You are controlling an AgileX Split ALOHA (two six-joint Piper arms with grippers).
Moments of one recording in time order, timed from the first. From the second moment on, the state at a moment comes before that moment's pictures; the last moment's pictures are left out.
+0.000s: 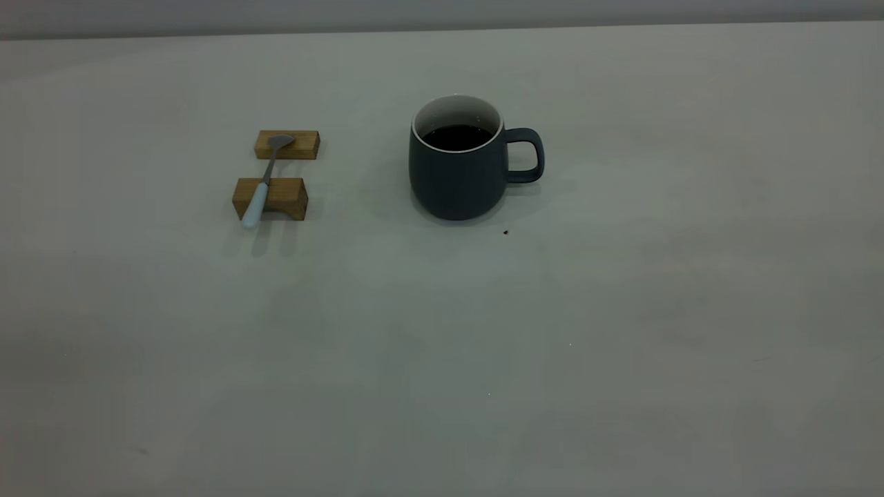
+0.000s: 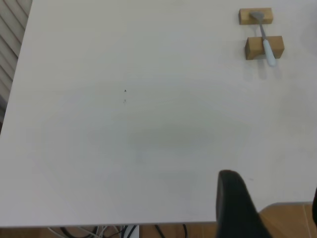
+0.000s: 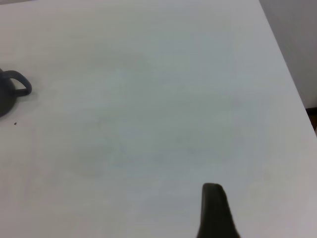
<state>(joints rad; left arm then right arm) 0.02 -0.02 -0.49 0.03 1.13 0.04 0.02 0.02 -0.47 -0.10 1.13 0.13</state>
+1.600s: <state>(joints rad) 0.02 0.12 -0.51 0.03 1.06 0.03 0.02 0.02 -0.47 -0.10 1.13 0.13</state>
